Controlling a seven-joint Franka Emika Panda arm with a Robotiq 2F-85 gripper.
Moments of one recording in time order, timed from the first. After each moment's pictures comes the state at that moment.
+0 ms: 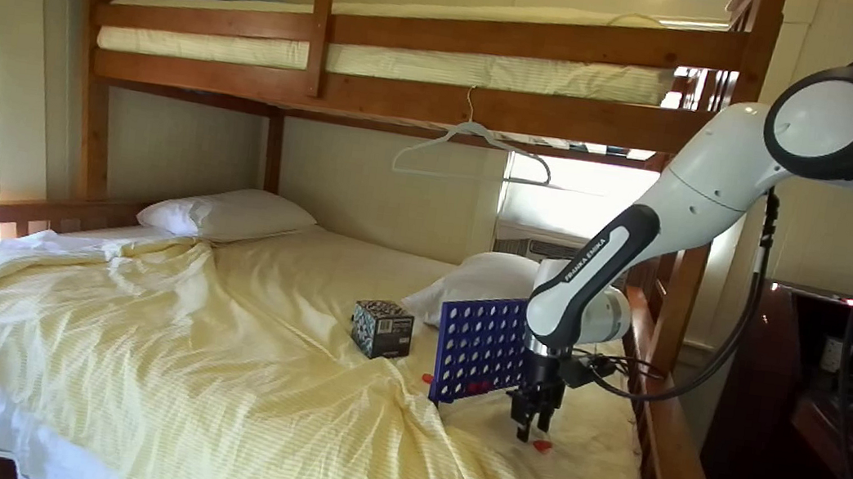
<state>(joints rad) -0.17 0.52 -0.07 -2.13 0.02 2.59 -0.20</state>
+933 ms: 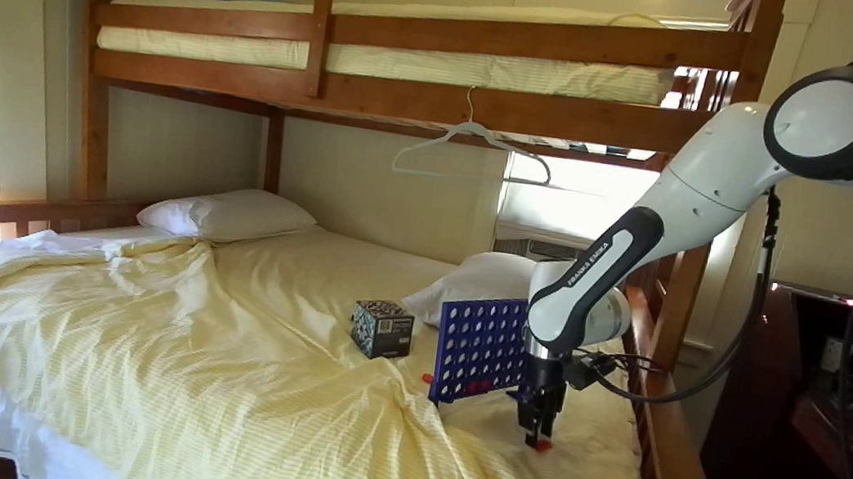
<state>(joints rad) -0.16 0.52 -0.08 -2.13 -0.06 2.55 -0.20</state>
